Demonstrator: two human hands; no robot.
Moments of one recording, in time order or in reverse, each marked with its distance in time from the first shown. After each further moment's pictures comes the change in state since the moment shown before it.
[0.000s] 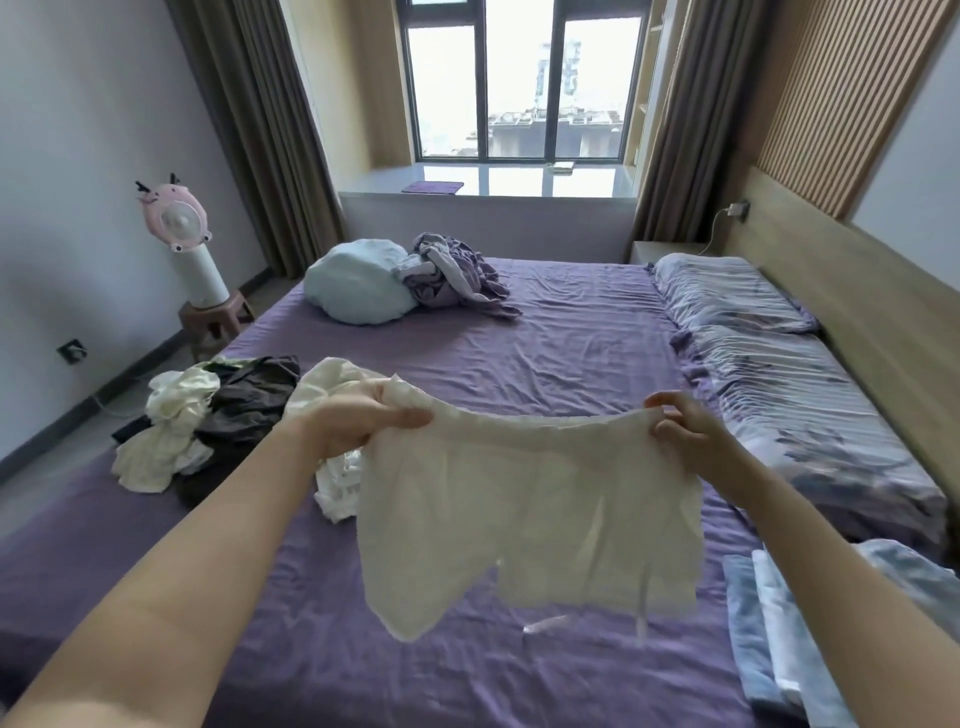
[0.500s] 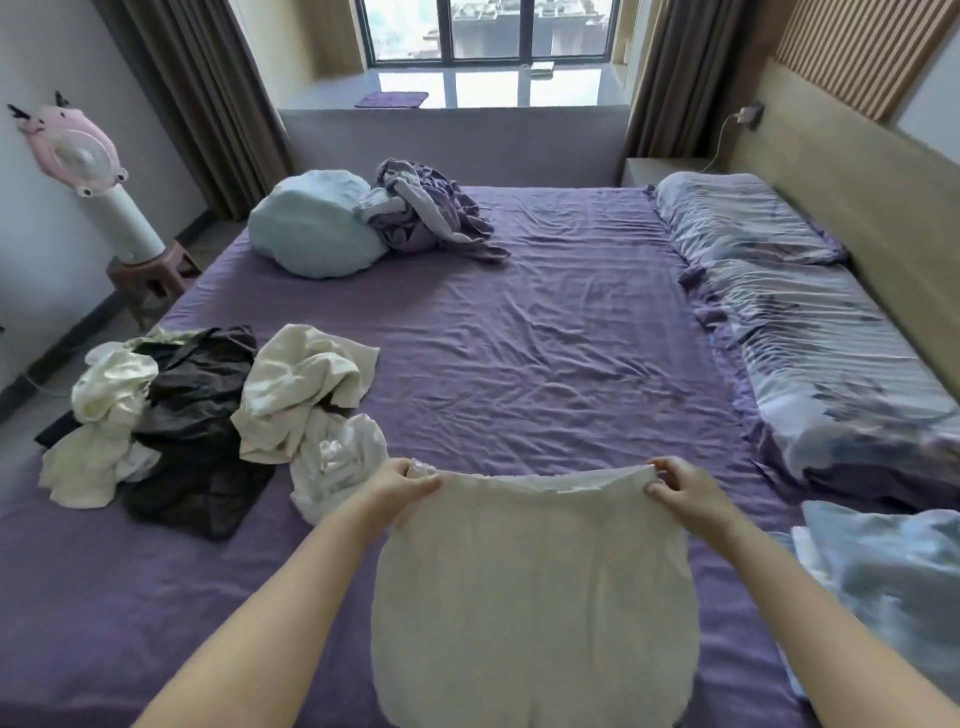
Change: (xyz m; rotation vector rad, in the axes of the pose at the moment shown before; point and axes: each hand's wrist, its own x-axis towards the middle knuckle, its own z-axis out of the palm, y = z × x) left_hand 0.110 -0.139 0.011 0.043 0.141 -0.375; right_hand 0.056 0.116 0.079 -0.252 -0.044 0.401
